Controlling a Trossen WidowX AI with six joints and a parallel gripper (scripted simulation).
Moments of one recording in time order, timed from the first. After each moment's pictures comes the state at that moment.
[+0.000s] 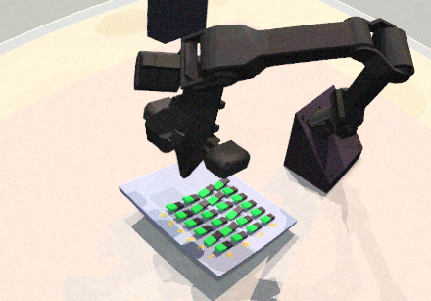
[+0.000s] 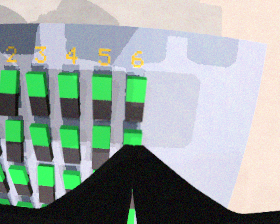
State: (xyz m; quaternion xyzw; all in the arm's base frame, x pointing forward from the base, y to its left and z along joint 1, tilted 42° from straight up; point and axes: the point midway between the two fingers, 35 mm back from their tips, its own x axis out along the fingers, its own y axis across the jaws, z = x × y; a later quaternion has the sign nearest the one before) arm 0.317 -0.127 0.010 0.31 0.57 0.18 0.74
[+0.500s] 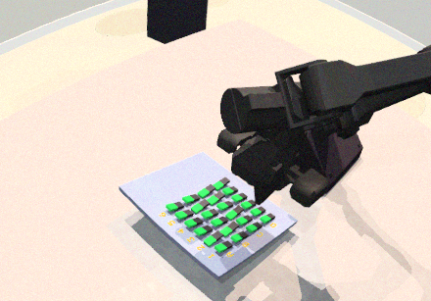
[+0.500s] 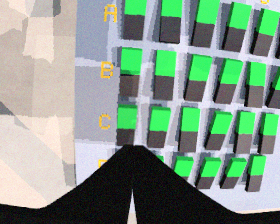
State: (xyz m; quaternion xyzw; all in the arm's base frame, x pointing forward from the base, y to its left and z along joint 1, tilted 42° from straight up) arm 0.271 -0.024 0.075 0.30 0.57 0.18 0.74
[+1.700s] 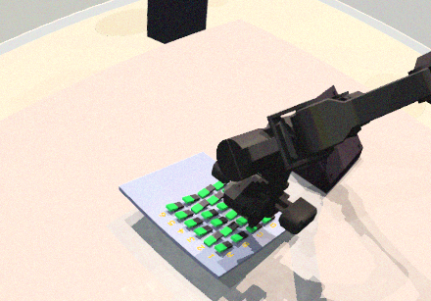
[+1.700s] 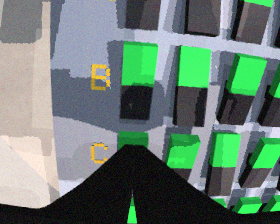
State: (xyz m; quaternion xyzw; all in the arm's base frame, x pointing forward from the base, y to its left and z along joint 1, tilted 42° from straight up) arm 0.284 0.015 0.034 0.31 0.58 0.19 0.73
